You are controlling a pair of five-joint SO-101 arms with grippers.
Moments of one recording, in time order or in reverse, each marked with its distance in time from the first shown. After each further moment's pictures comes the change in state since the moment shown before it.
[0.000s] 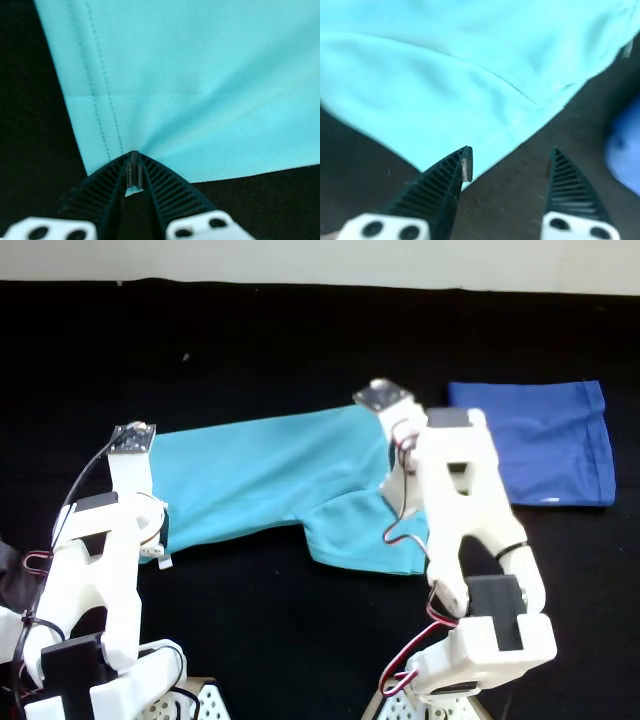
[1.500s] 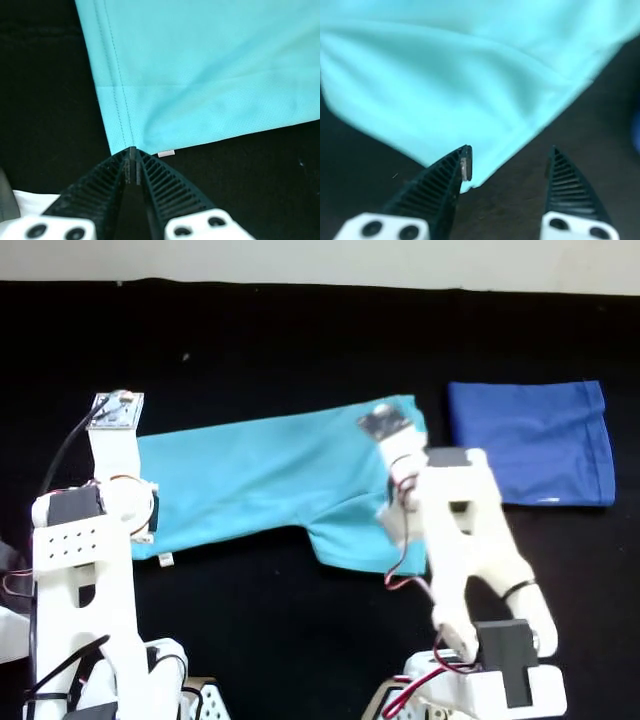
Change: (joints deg) left arm 0.6 -24.6 -8.3 21.2 -0.1; right arm -2.4 -12.4 17.4 -6.3 -3.0
